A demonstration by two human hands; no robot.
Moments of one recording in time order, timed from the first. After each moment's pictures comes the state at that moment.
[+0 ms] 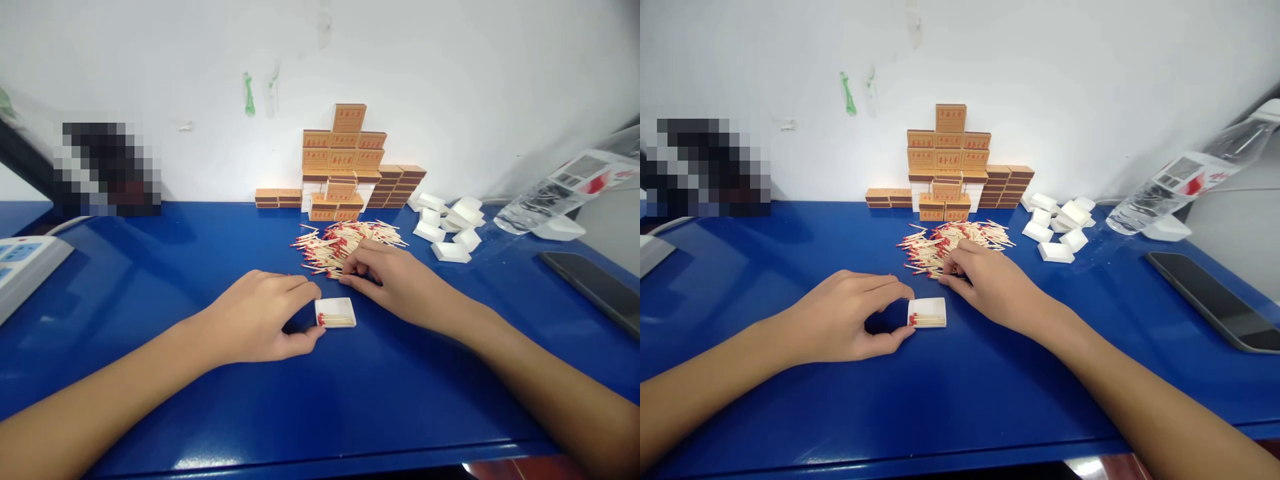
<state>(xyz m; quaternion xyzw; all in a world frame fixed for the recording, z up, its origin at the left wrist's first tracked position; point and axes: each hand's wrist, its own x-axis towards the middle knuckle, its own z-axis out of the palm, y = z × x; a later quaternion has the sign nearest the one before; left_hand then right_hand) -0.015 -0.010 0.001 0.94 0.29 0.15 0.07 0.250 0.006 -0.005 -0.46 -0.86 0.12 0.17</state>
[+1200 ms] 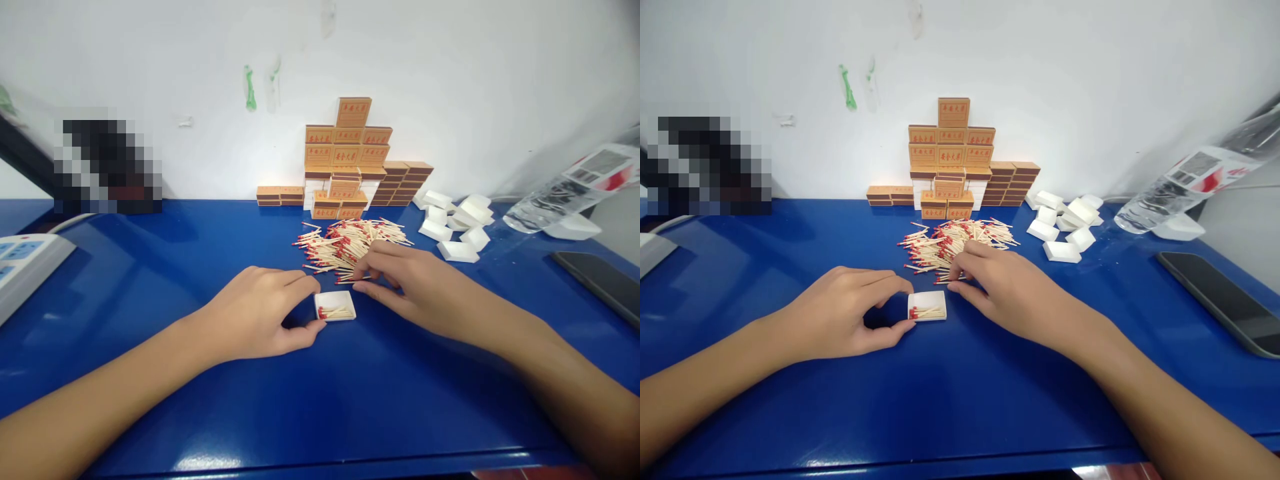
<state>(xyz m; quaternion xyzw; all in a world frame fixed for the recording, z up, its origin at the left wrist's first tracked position) -0.017 -0.008 -0.001 0.94 0.30 0.16 0.06 0.259 -0.007 0.010 -0.42 -0.89 0.12 0.15</state>
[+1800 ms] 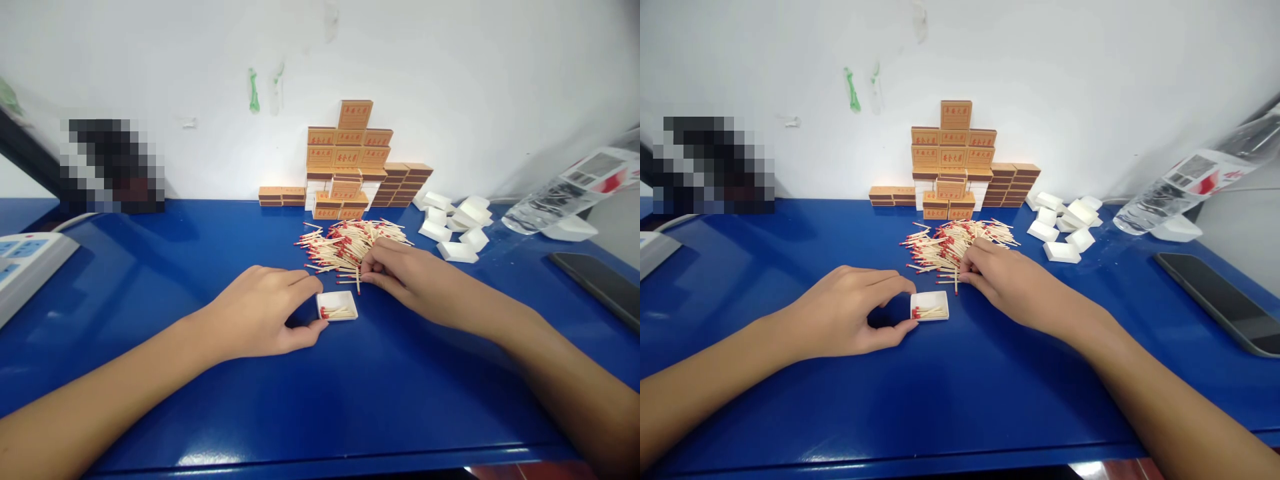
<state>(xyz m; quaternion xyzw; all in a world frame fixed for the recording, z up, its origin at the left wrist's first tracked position) -0.018 -0.009 -0.001 0.94 0.30 0.16 0.05 0.267 0.004 0.007 -0.45 -0.88 0.13 0.11</state>
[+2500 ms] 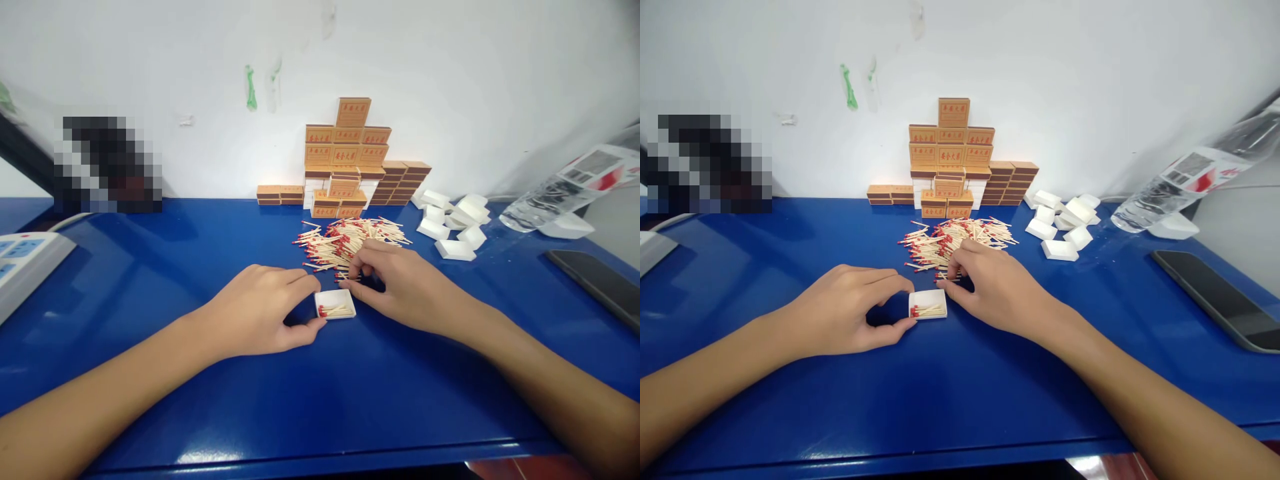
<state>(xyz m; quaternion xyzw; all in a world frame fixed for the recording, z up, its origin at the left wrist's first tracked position) -0.016 -0.008 -0.002 0.94 0.30 0.16 0.05 0.247 -0.002 -0.003 -0.47 -0.86 0.09 0.17</state>
